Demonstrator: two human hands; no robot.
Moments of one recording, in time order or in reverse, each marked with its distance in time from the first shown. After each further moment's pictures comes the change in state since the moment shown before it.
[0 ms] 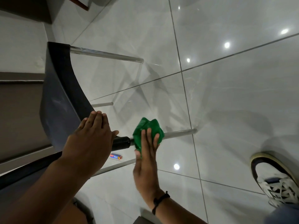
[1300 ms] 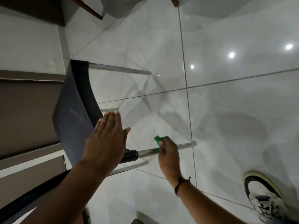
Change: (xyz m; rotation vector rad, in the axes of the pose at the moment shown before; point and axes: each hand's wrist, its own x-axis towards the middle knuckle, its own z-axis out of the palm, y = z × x) left_hand 0.019 -0.013 -0.031 -0.369 0.139 -0.084; right_hand 0.089 -0.028 -0.064 -0.233 -0.105 0.357
